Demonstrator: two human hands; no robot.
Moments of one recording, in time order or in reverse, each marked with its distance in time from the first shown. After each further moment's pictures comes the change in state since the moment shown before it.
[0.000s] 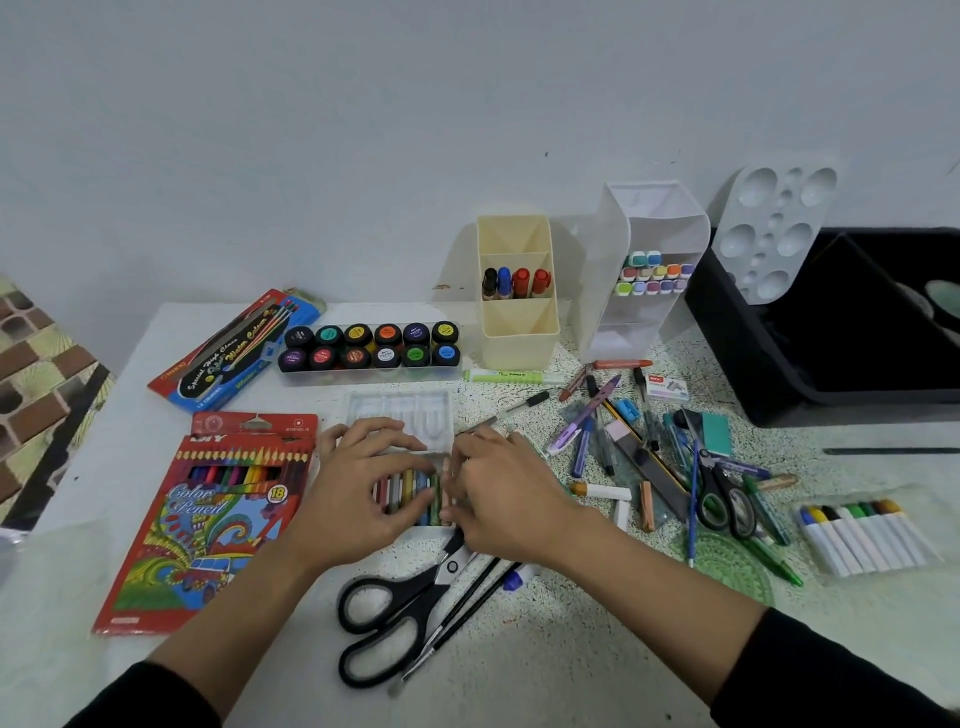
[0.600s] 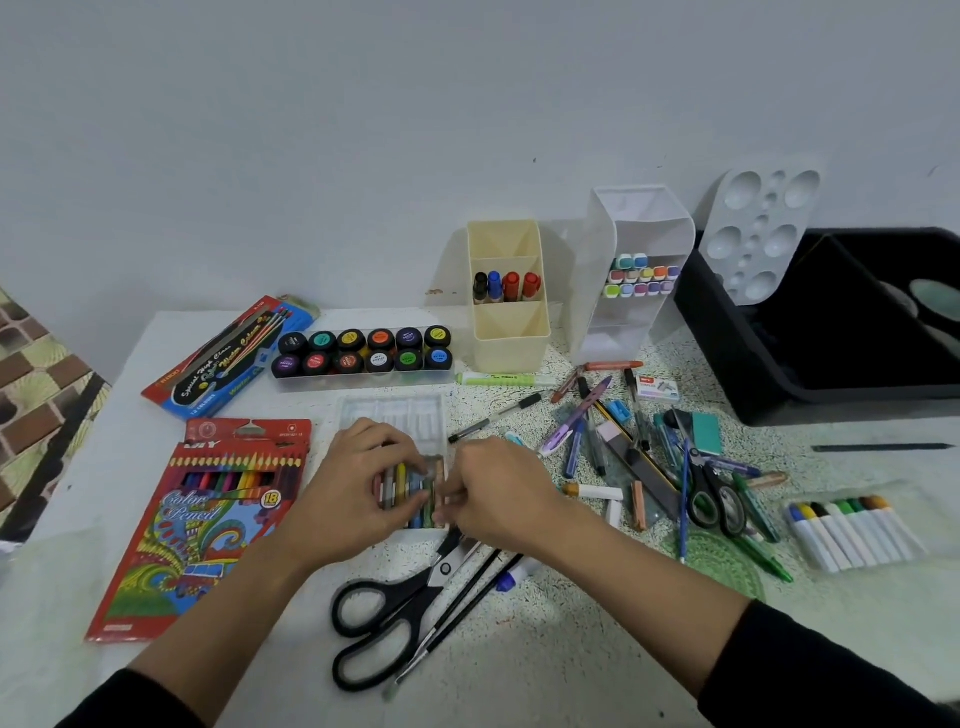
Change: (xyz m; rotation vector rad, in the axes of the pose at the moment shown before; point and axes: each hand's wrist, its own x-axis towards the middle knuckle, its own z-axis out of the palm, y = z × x) left_hand 0.010 0.008 -0.010 -0.091 -0.090 0.024; right_hand 0.006 0.002 0.001 0.128 0.019 0.080
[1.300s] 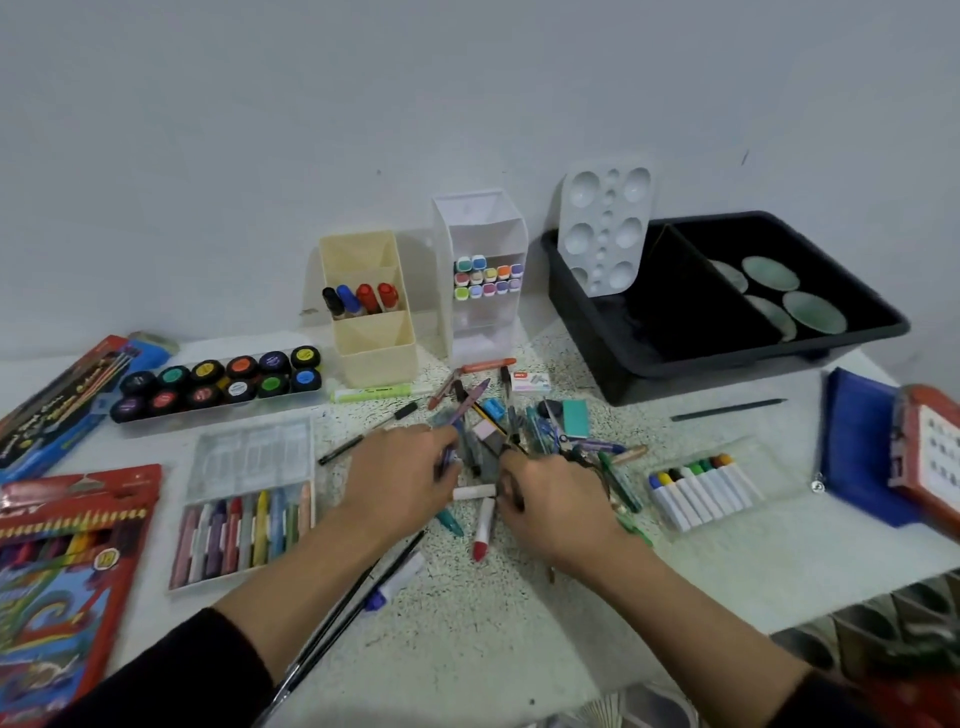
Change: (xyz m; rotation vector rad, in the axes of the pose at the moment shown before) left_hand 0.096 0.111 0.103 0.396 -0.128 0.010; right_hand -0.112 0.114 -0.029 -0.124 0.139 0.363
